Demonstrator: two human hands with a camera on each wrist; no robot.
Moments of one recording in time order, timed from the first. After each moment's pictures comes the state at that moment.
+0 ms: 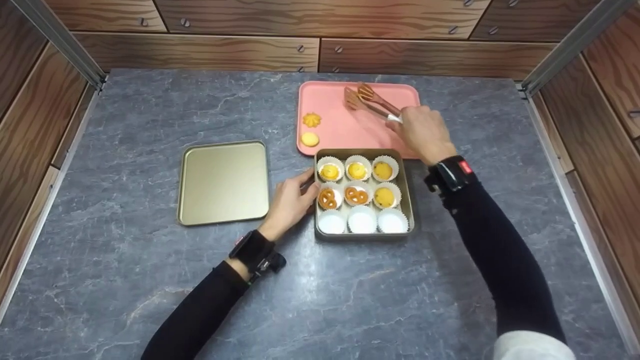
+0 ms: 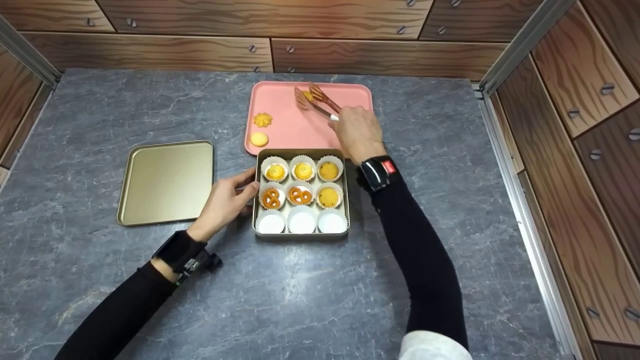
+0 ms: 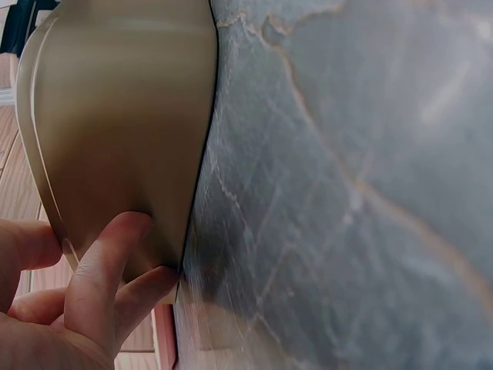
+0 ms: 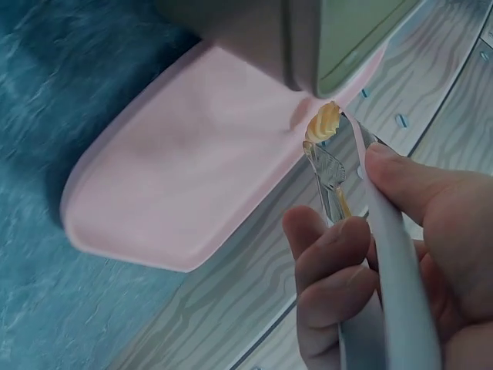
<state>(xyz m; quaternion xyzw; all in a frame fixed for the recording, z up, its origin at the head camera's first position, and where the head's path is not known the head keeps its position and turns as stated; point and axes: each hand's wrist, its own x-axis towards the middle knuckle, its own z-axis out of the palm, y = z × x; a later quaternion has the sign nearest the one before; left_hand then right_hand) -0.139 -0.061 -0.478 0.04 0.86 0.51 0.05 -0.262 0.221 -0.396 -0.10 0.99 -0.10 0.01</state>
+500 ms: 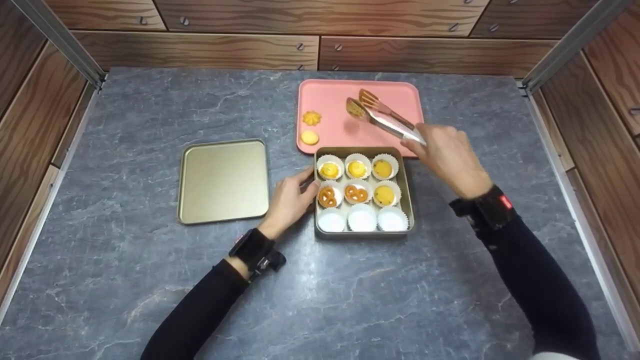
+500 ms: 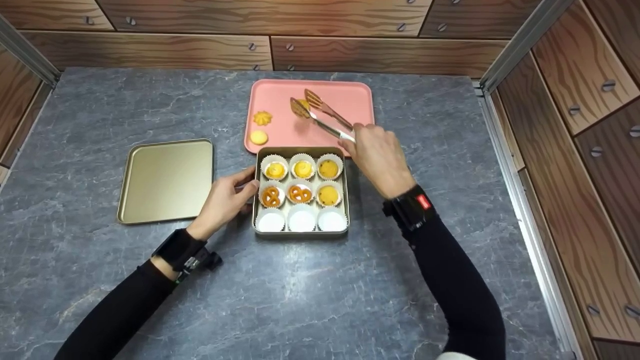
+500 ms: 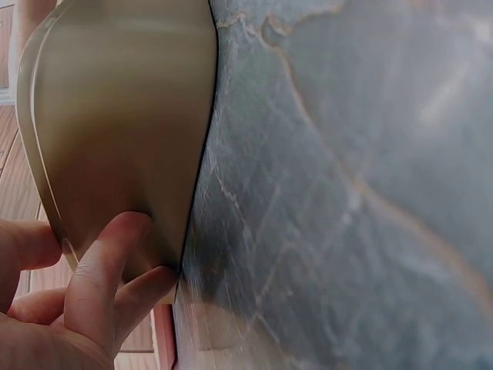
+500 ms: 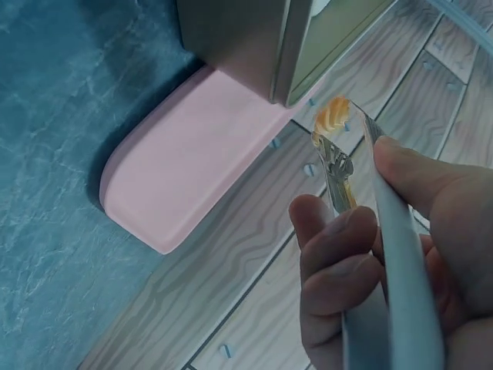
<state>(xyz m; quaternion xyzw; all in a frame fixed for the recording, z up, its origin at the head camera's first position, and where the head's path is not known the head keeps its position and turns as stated) -0.139 -0.061 -0.477 0.05 0.86 0.51 0.06 -0.203 0.252 -0.390 -0.17 0.97 -0.14 -0.04</state>
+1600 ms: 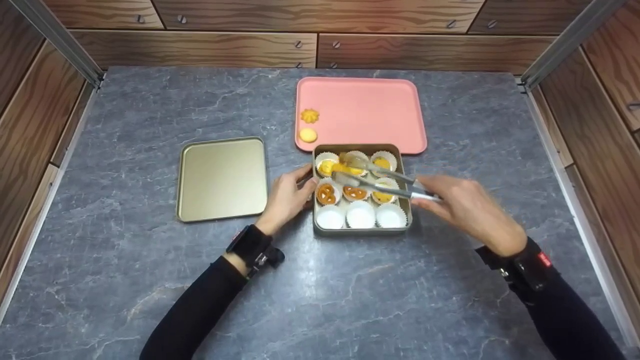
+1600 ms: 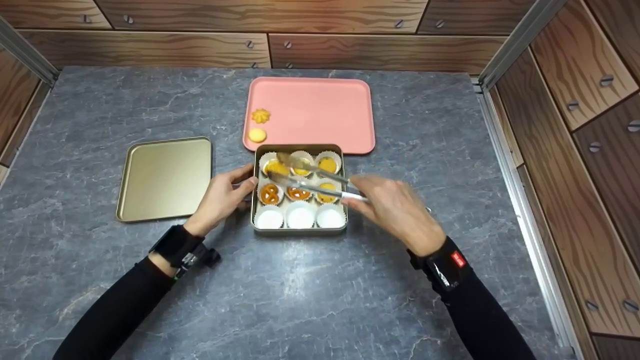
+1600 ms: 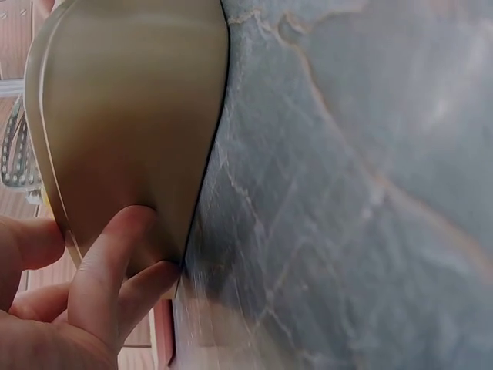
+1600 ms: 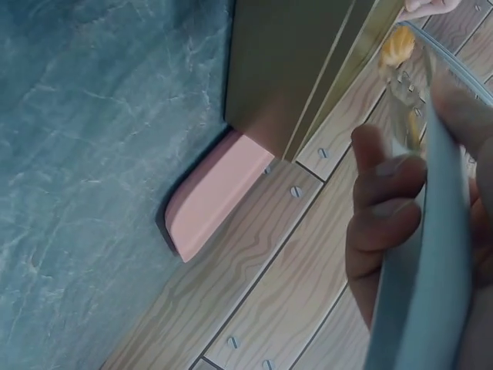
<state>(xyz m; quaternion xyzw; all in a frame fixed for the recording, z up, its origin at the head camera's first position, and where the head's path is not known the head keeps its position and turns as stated) -0.142 -0.062 -0.477 0.03 0.85 0.52 0.07 -0.117 0.291 -0.412 -0.32 0.93 -0.18 -0.06</state>
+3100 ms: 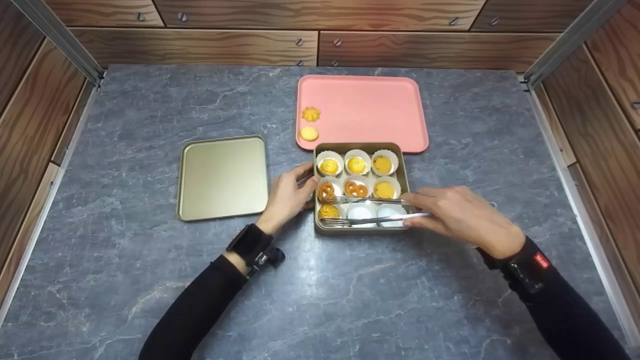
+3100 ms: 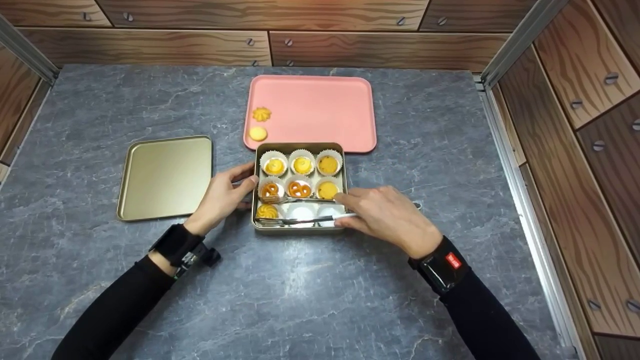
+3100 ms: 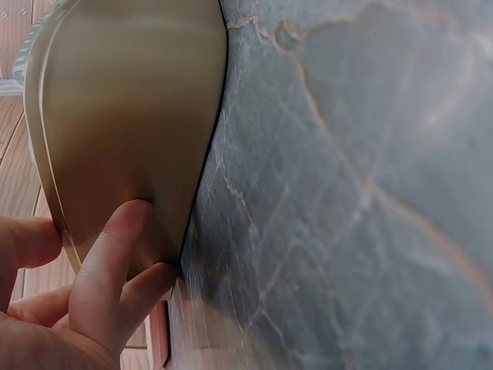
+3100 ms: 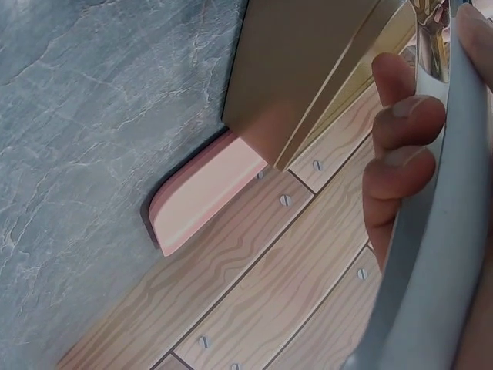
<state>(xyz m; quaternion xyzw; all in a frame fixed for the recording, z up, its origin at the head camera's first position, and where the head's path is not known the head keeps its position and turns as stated) -0.141 -0.062 -0.477 0.01 0.80 0.59 0.09 -0.111 0.284 -0.411 -0.42 0.90 -0.13 0.00</state>
